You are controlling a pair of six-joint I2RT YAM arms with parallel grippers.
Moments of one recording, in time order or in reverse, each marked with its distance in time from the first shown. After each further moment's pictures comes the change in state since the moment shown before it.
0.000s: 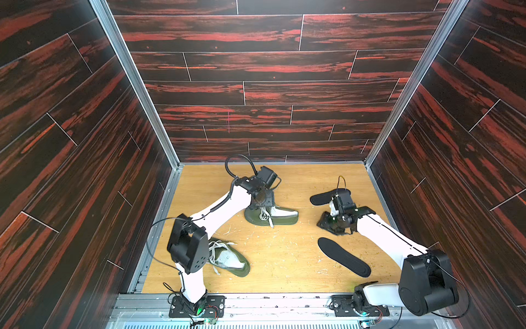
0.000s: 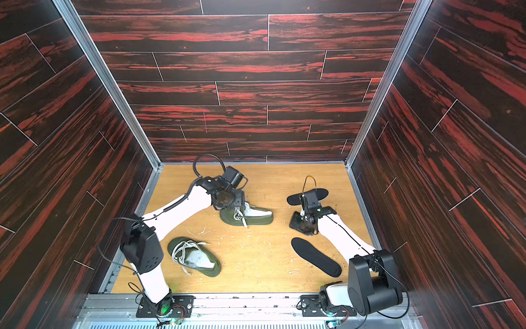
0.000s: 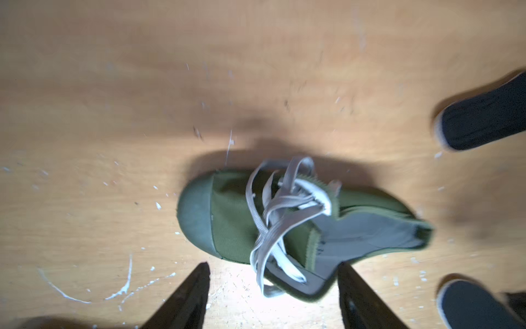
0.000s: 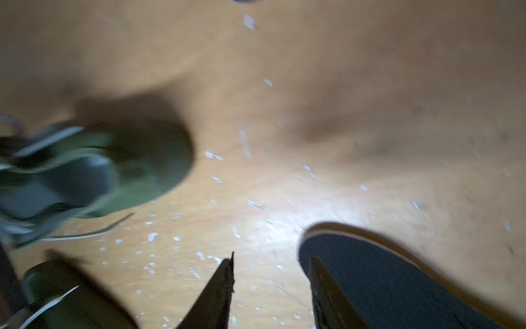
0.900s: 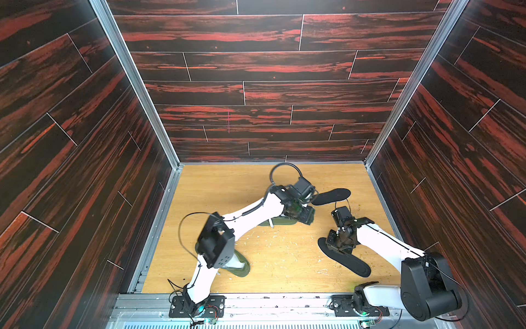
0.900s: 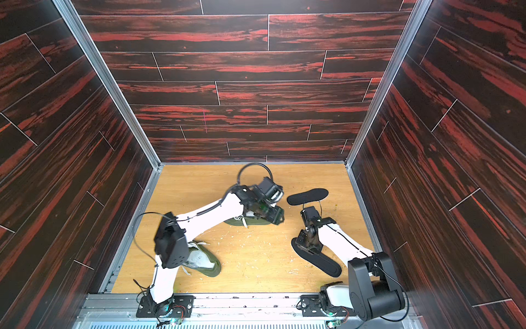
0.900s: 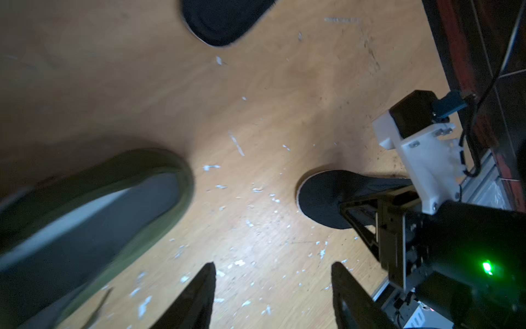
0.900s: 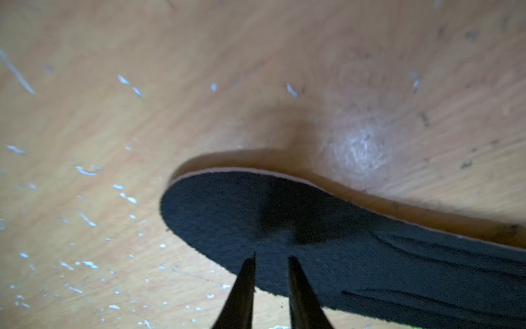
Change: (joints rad) left arm -0.266 0.304 0.259 0.043 0.390 0.163; right arm -0.005 -0.035 -0.168 -0.095 0.082 0.102
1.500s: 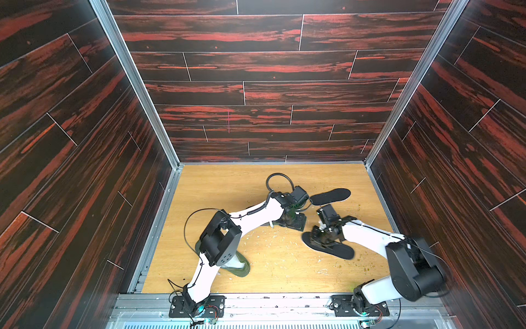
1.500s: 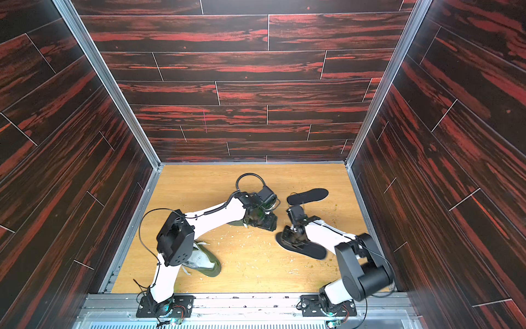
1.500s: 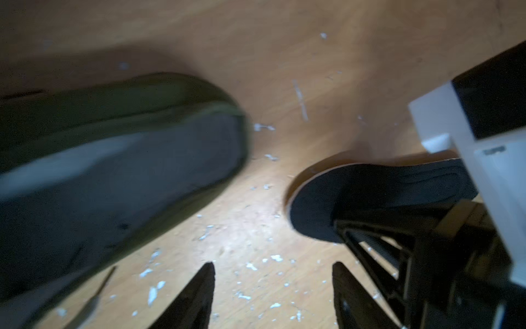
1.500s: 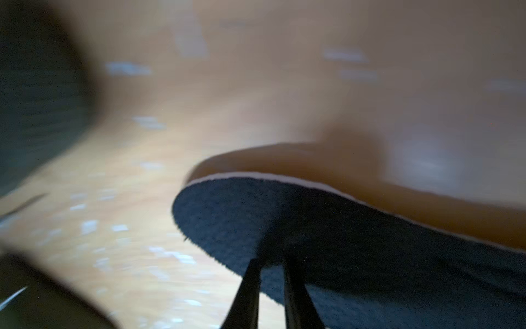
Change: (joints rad) left arm 0.048 -0.024 -0.177 0.021 -0.070 -0.081; right arm 0.180 0.191 0.064 0.317 -0.184 0.055
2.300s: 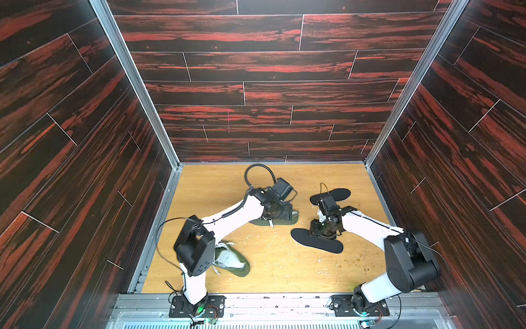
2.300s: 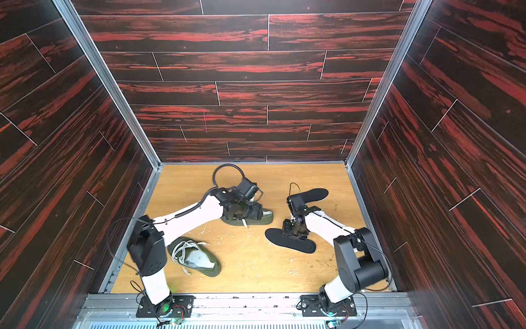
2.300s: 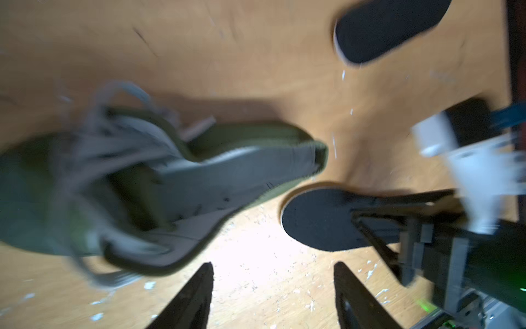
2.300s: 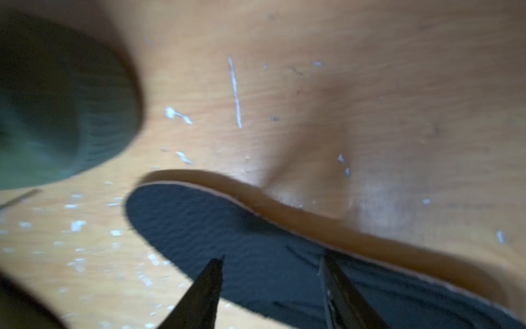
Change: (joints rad) left arm 0.075 -0.260 -0.160 0.059 -0.117 -0.095; right arm -0.074 0.055 0.127 -0.167 0.116 -0.301
